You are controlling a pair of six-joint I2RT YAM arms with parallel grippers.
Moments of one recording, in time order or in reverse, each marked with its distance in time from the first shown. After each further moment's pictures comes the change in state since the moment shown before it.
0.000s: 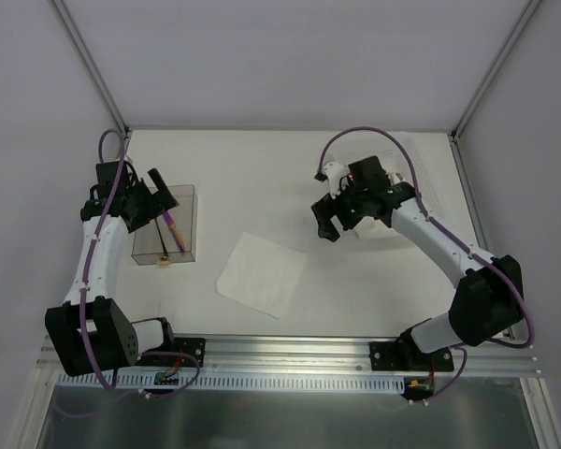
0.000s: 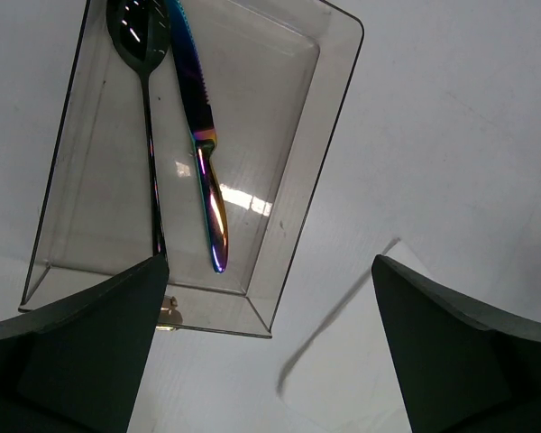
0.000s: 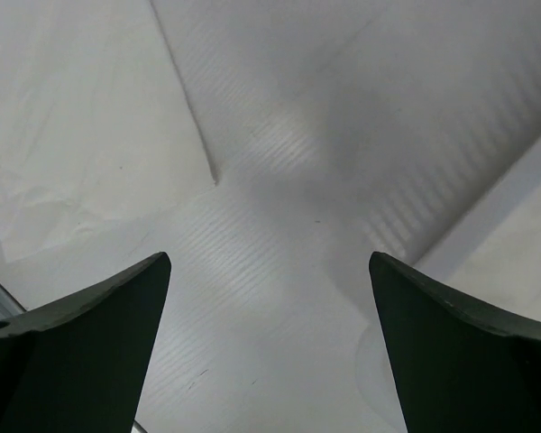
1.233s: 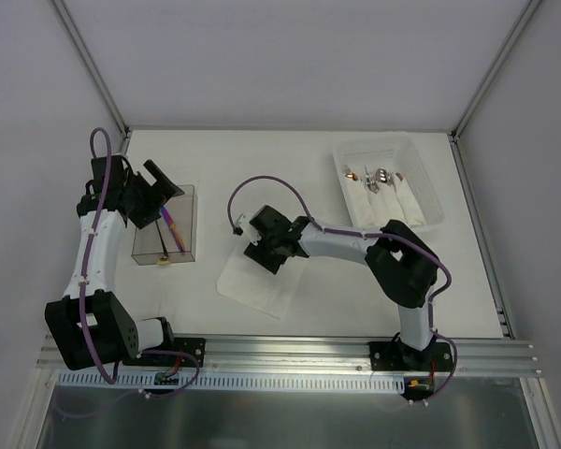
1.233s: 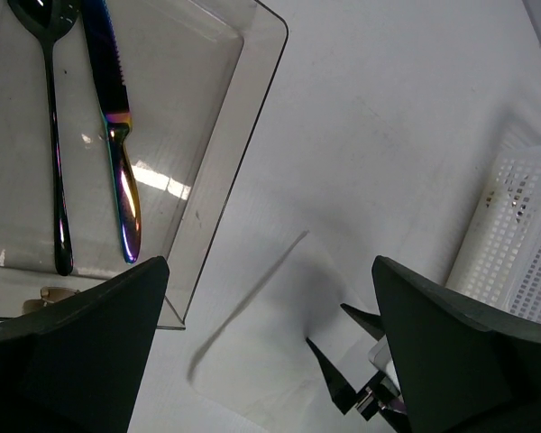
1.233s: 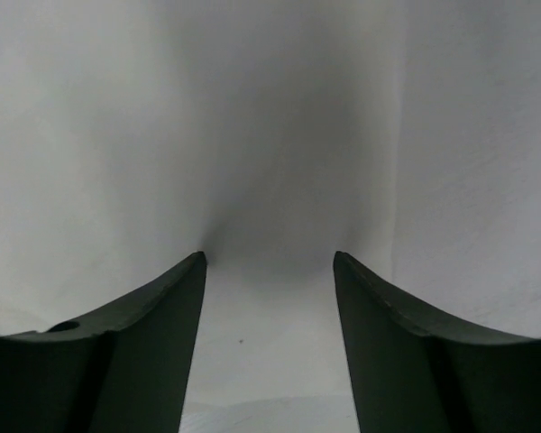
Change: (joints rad) left arm 0.029 0.035 0.050 0.000 0.159 -0.208; right arm 0.534 0.476 0.118 0.222 0.306 0.071
